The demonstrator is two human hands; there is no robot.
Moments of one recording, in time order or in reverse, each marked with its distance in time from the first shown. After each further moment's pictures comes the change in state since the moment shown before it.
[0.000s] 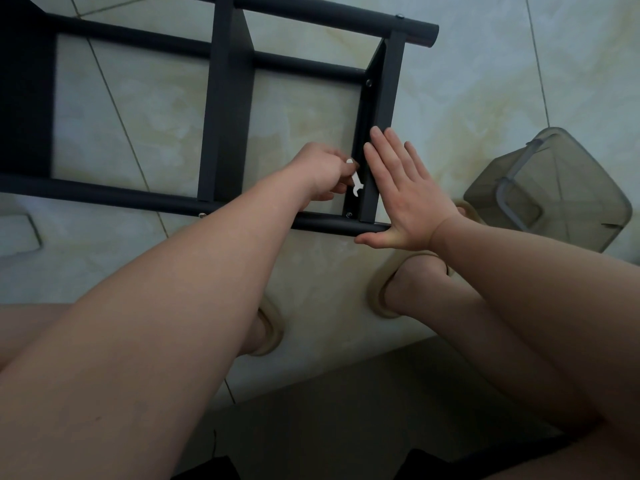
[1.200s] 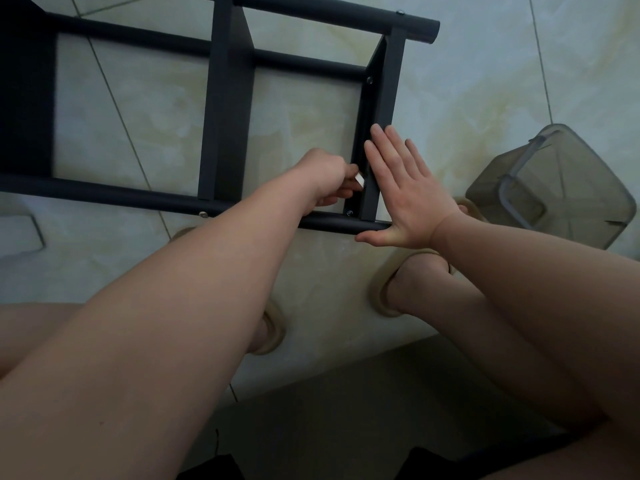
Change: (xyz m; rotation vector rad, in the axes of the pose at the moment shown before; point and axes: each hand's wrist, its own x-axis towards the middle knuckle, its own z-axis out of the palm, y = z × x) left_hand -0.007 0.002 0.008 -0.031 0.001 -0.111; right_hand 0.001 0.000 0.002 0.003 0.010 -0.002
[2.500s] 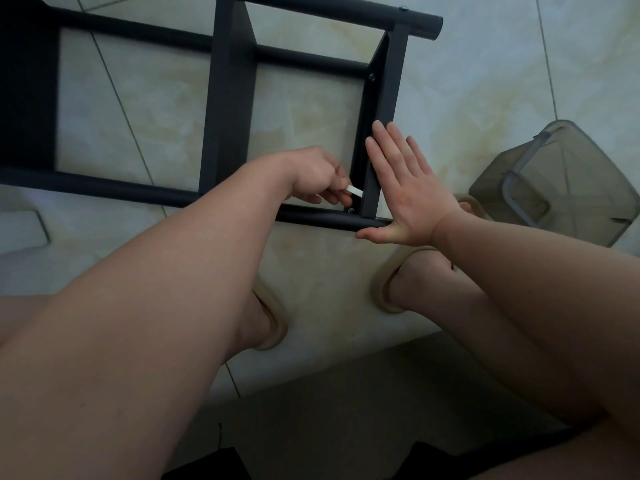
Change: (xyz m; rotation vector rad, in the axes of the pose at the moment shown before) left_hand -0.001 -0.001 -0.031 0.416 -0.252 0.089; right_hand 0.001 -0.002 0.004 0.006 0.007 -0.002
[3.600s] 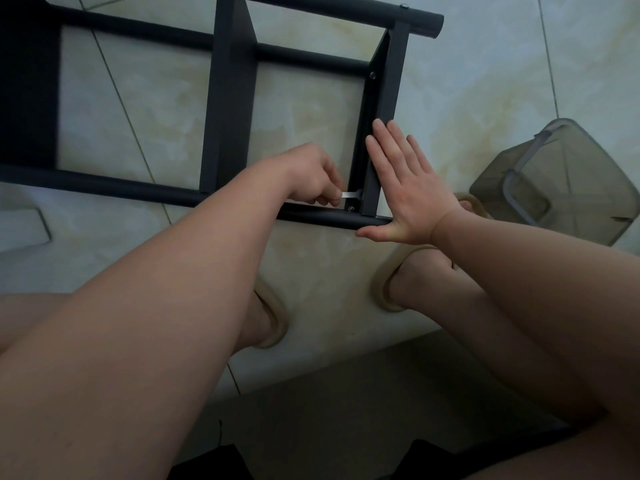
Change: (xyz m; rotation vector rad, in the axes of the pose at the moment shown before) left_hand -0.004 -0.008 -0.004 0.193 0.111 0.055; right_hand 0.000 -0.002 -0.002 0.008 -0.031 0.015
